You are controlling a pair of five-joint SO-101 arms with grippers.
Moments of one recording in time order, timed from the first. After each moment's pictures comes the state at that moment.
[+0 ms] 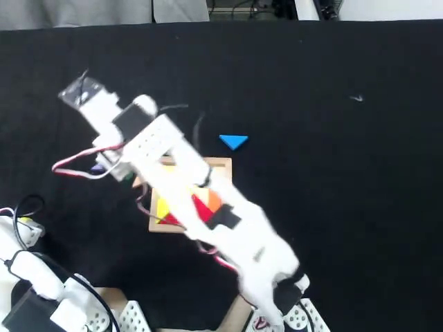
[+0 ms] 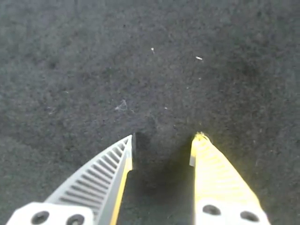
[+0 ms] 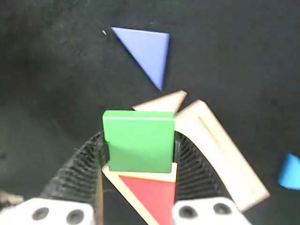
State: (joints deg) left arm -60.4 -21.5 58.5 50.5 8.5; right arm -45.9 37.1 -53.8 99.1 3.8
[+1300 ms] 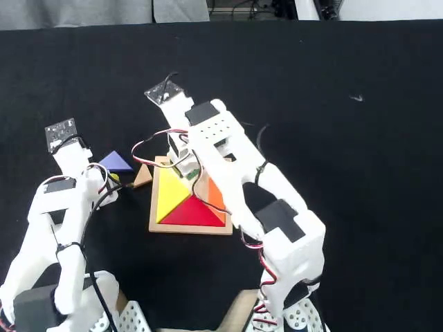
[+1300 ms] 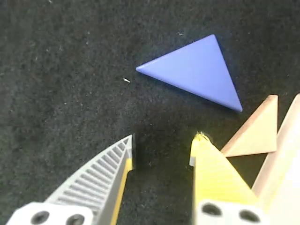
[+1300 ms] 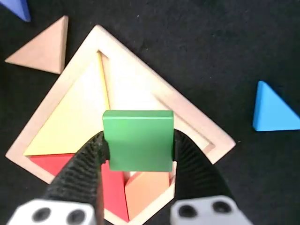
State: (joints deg) left arm -17.1 -21.8 61.4 37.0 8.1; right arm -30.3 20.9 -1.6 73.6 9.0
